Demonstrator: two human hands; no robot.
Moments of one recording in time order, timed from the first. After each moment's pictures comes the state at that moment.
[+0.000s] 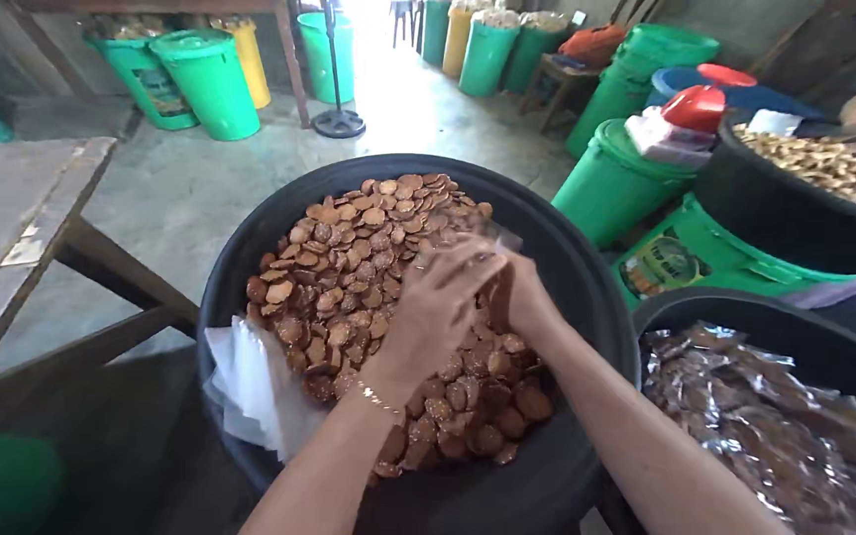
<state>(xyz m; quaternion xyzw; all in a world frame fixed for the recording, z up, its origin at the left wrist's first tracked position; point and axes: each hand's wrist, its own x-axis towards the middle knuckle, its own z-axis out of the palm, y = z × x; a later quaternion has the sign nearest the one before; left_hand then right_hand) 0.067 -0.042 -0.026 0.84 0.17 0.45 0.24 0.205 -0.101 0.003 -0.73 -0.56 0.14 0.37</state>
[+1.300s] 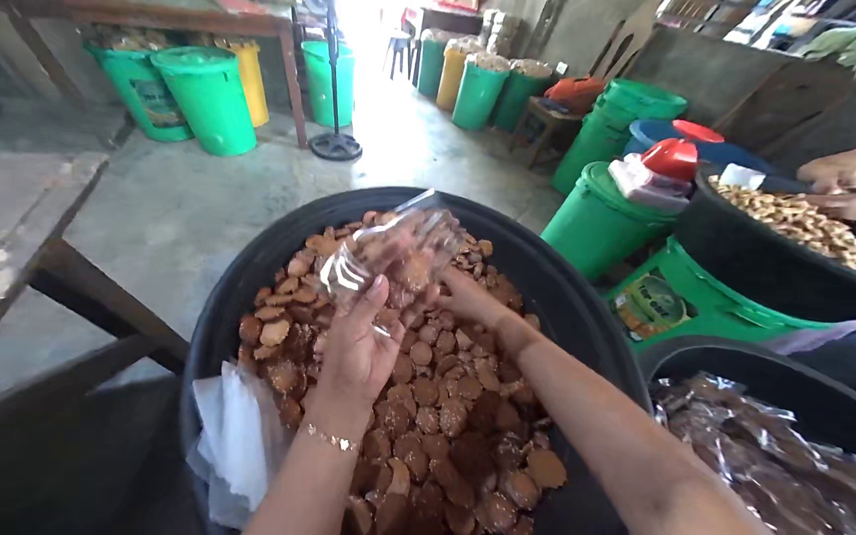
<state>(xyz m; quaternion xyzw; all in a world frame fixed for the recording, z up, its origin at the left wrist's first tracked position) 0.036 0.001 -0.003 0.30 0.07 0.51 0.80 0.249 0.017 -0.042 -0.76 -0.59 0.28 0.09</state>
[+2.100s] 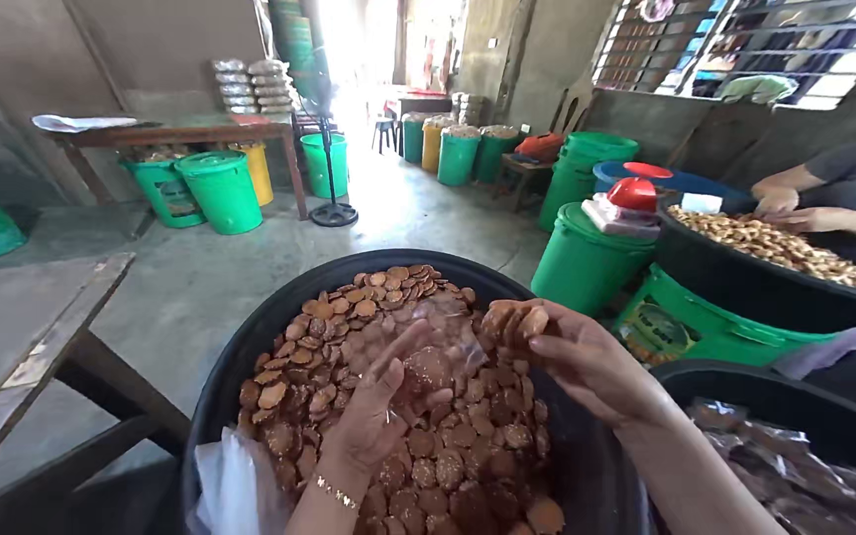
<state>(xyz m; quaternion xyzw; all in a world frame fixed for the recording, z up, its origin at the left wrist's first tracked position) 0.045 -0.012 -0.009 0.42 -0.06 0.33 0.84 0.252 -0.142 0.063 -0.48 -0.48 0.36 0.64</state>
